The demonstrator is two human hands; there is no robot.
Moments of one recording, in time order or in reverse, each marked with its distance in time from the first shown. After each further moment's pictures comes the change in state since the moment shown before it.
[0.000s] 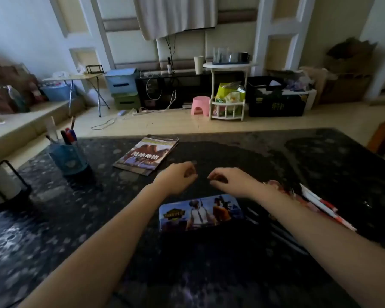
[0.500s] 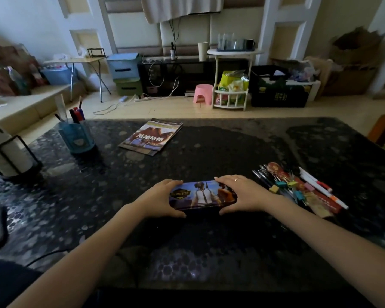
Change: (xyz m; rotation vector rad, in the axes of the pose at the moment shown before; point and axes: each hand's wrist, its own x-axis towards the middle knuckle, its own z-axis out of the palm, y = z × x) left_hand -0.102 -0.047 0.046 0.003 -0.191 -0.057; right_hand -0.066 0.023 0.052 -0.265 -0.123 -0.099
